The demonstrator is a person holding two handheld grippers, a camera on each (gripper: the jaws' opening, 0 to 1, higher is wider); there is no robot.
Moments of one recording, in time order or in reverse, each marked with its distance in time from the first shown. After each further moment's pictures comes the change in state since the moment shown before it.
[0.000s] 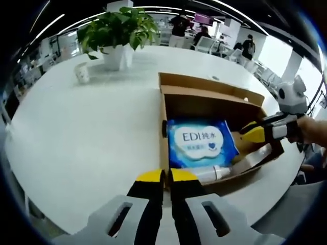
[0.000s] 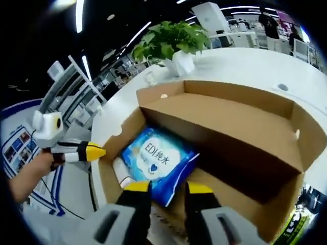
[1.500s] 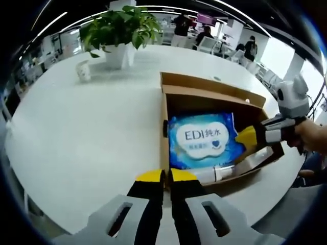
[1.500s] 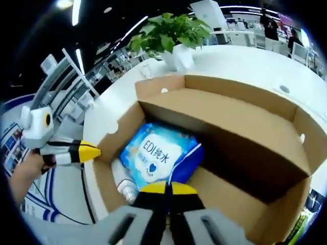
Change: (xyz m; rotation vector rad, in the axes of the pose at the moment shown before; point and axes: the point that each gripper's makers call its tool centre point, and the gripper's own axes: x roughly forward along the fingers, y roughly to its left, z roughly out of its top) left arm -0.001 -0.001 -0.001 -0.008 0.003 0.011; right arm 0.006 0.012 0.002 -0.032 0.030 -0.066
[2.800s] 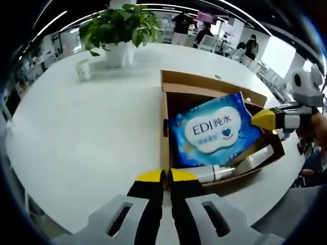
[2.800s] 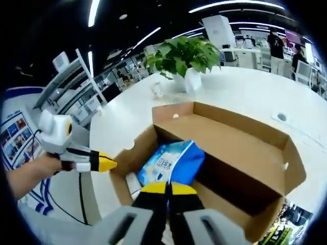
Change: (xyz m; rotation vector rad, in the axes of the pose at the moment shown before) left arm 0.001 0.001 -0.001 -0.001 0.018 0.005; right arm -0.036 0.016 0.032 -0.095 -0.115 0.008
